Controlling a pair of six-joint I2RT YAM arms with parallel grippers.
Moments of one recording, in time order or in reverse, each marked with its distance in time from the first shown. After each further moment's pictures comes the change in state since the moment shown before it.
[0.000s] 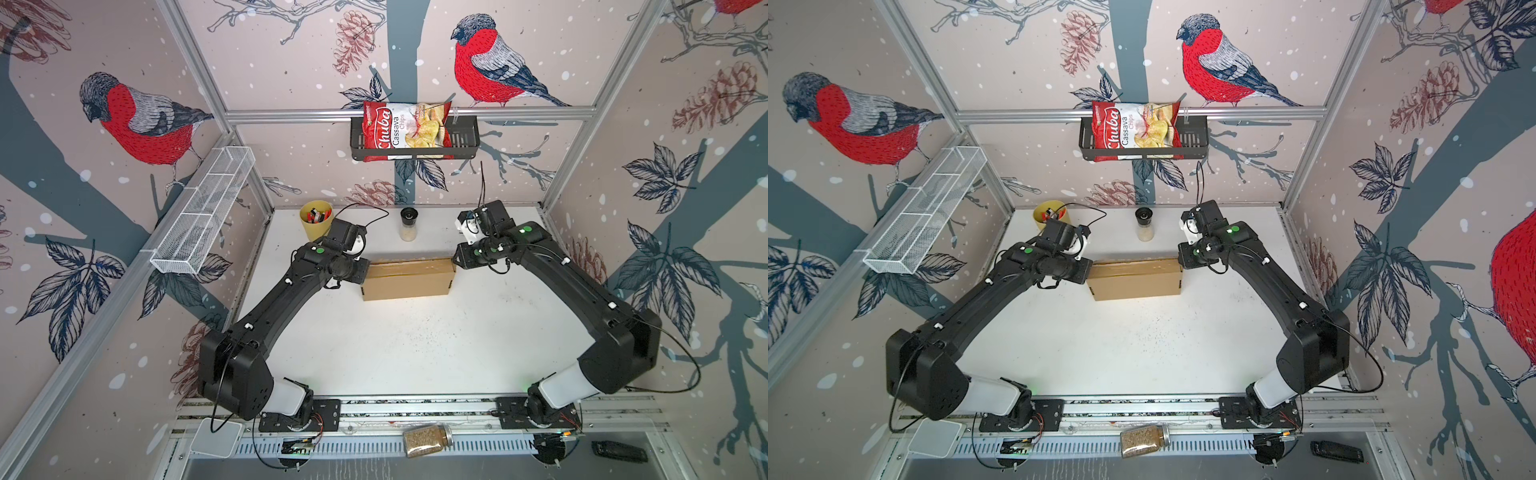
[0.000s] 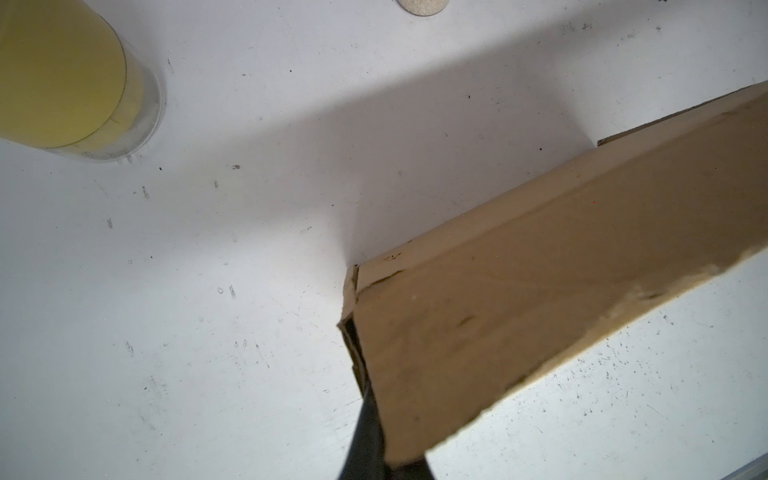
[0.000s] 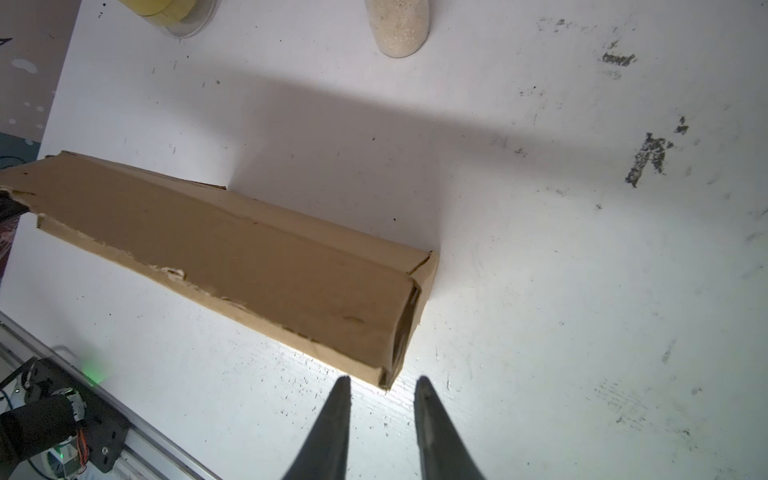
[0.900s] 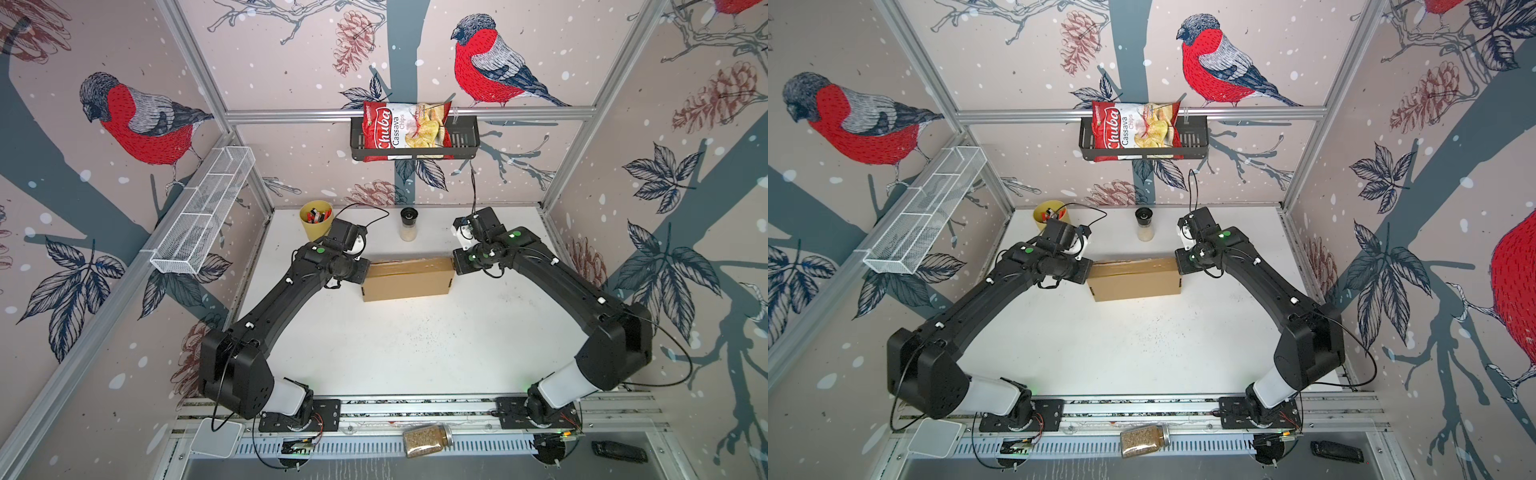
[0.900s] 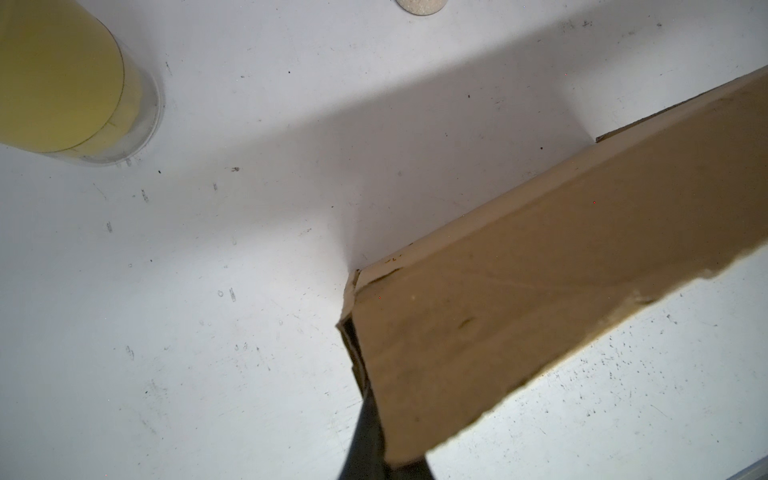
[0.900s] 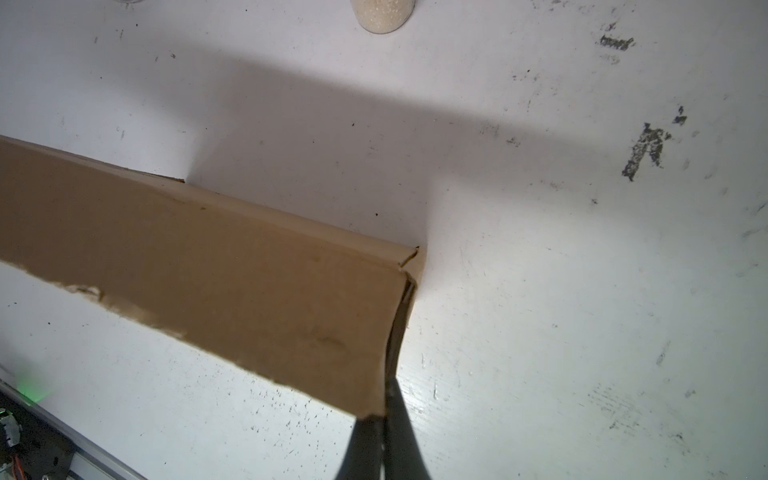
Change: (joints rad) left arm 0.000 0.007 -0.002 0.005 0.002 0.009; right arm 0.024 0.019 -0.073 0.060 0.064 -0.005
